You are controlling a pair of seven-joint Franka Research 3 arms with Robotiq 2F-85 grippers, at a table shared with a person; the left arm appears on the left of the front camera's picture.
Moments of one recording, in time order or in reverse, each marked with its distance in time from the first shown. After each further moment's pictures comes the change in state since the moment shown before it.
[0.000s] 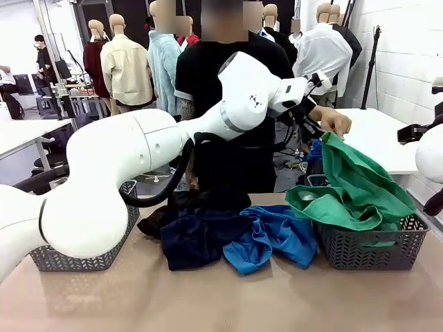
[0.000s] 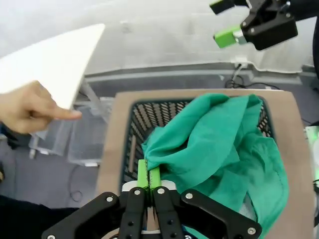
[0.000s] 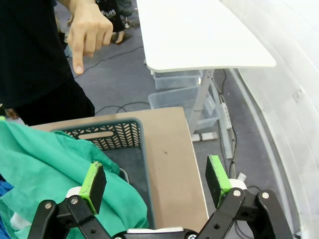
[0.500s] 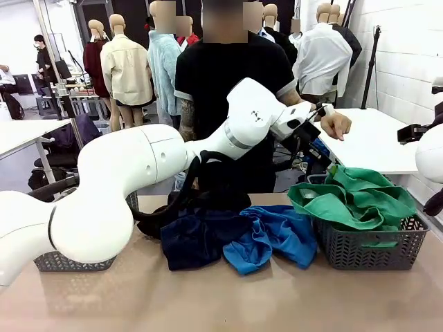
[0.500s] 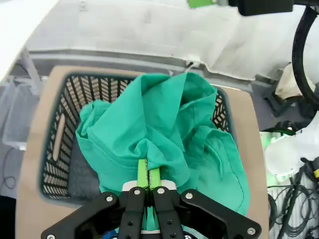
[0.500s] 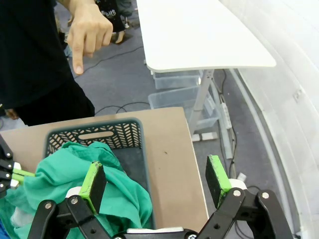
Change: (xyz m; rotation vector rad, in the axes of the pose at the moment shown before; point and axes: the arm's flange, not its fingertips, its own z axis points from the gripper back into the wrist) left arm -0.041 -0.024 -0.050 -0.257 0.045 0.217; right arm 0.000 0.000 0.000 0.000 0.000 0.000
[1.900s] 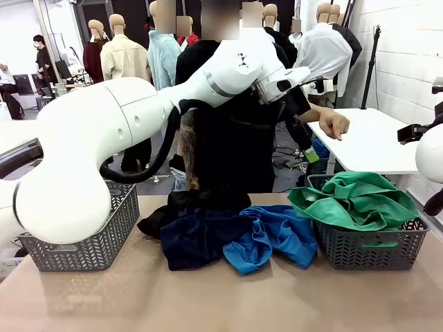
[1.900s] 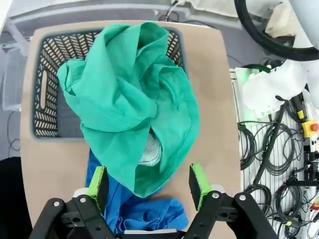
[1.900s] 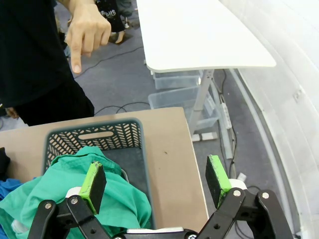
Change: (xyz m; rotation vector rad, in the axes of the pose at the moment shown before) left arm 0.044 -0.060 0.089 -0.035 0.329 -0.112; right arm 0.000 0.000 0.000 0.000 0.000 0.000
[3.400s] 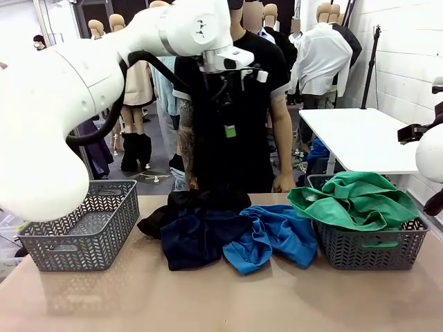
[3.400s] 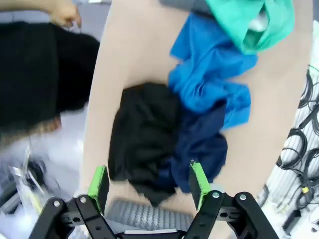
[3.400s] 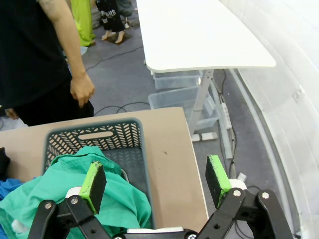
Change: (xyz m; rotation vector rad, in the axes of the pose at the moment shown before) left arm -0.110 0.046 0.142 0.332 0.439 0.253; right arm 0.000 0.000 0.000 0.000 0.000 0.000
